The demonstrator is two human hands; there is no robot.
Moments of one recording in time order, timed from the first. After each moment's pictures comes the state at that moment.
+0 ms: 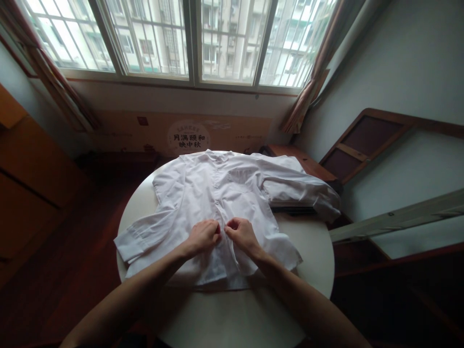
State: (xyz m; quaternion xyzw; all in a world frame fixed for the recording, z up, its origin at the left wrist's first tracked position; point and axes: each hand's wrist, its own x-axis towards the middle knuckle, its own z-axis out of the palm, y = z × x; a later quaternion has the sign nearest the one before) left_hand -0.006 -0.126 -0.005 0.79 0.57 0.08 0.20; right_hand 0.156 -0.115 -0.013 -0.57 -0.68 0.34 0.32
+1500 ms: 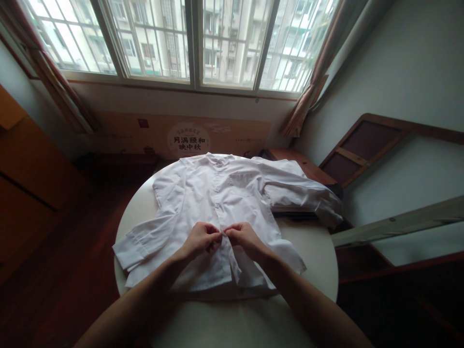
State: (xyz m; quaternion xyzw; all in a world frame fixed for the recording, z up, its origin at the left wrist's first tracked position) left_hand -0.009 -0.126 -0.003 0.49 0.54 0.33 0.60; right_hand 0.156 -0.111 0.000 -0.45 -0.48 0.68 0.32
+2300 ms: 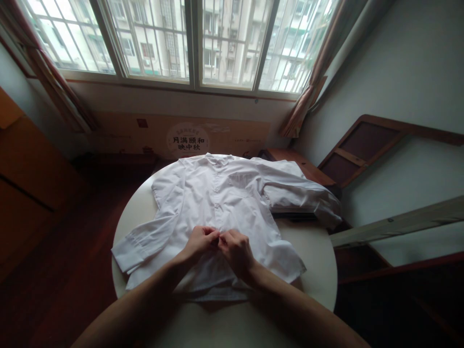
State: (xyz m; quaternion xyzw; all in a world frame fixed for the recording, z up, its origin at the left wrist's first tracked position) left_hand -0.005 -0.125 -0.025 0.42 0.52 0.39 0.63; right_hand 0.137 -0.138 -0.017 -0.50 -0.83 0.05 0.25
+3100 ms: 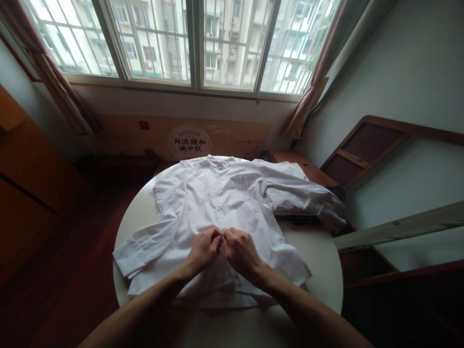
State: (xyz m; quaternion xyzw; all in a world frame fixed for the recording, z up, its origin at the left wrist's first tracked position) left_hand -0.003 -0.137 -0.010 0.67 0.56 0.34 0.35; right_hand 0.140 -0.131 0.014 -0.49 -0.84 0.10 0.19
